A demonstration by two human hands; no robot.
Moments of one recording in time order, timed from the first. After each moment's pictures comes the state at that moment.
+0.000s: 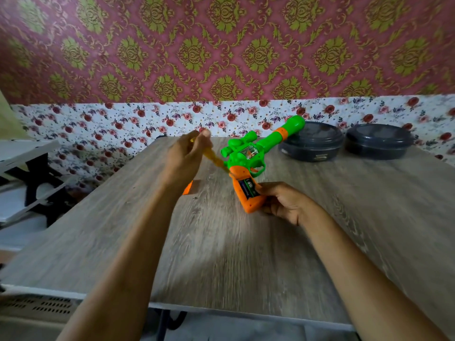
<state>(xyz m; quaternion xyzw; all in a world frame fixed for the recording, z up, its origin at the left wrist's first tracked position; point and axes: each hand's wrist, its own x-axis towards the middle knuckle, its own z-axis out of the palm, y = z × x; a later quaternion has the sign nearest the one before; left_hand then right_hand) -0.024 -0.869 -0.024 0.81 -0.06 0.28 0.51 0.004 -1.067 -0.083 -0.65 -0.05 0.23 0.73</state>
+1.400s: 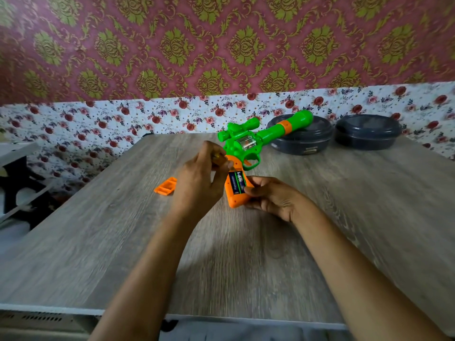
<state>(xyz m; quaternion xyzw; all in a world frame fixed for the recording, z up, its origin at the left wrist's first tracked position) -0.036 -0.913 -0.060 0.83 -0.19 0.42 0.31 0.018 -1.077 -0.095 -0.63 -0.12 0.26 0.72</state>
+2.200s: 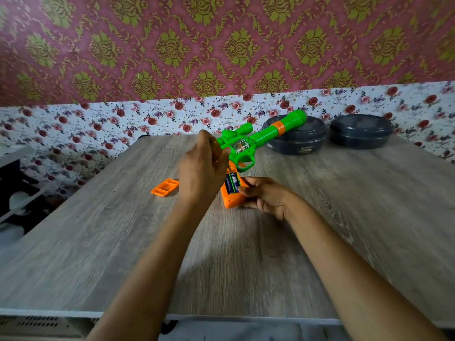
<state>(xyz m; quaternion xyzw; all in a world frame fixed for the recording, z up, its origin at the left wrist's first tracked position) -0.020 -0.928 -0.049 0.84 -0.10 0.43 0.31 0.013 -1.069 -0.090 -0.63 -0.08 0.23 0.74</state>
